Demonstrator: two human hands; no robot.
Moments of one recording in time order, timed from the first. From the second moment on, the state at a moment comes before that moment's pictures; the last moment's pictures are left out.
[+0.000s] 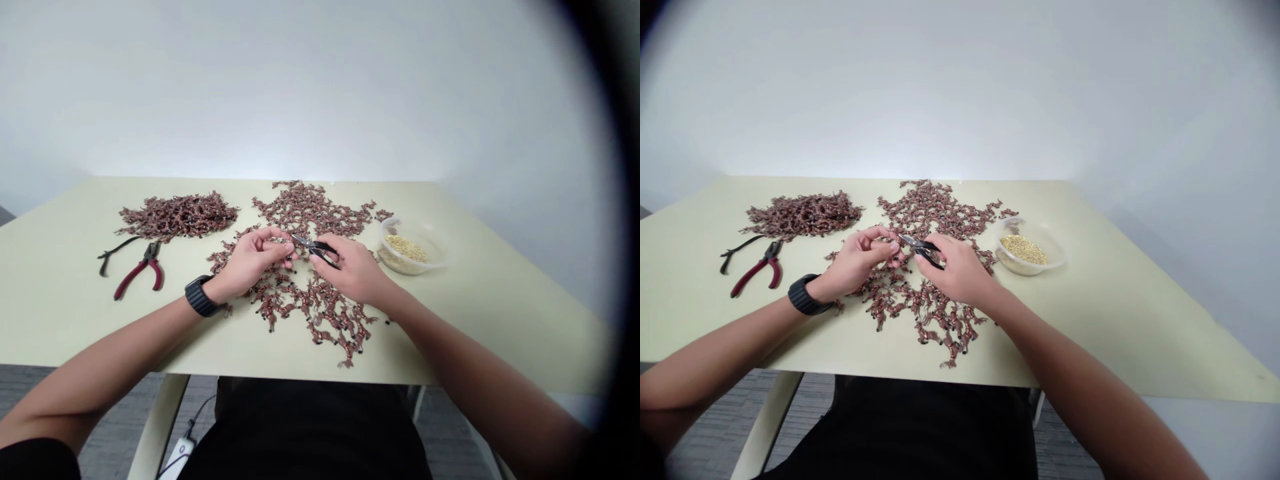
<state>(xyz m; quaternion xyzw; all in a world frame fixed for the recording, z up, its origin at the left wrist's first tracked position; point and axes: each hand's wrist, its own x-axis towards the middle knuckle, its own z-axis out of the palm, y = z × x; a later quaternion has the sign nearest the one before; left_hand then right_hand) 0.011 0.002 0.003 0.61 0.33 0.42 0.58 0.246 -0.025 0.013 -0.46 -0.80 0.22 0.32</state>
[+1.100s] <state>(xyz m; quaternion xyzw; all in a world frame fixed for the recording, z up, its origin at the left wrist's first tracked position) 0.007 0.008 0.000 0.56 0.32 0.41 0.64 0.247 -0.022 0.009 -0.45 -0.81 0.17 0.33</state>
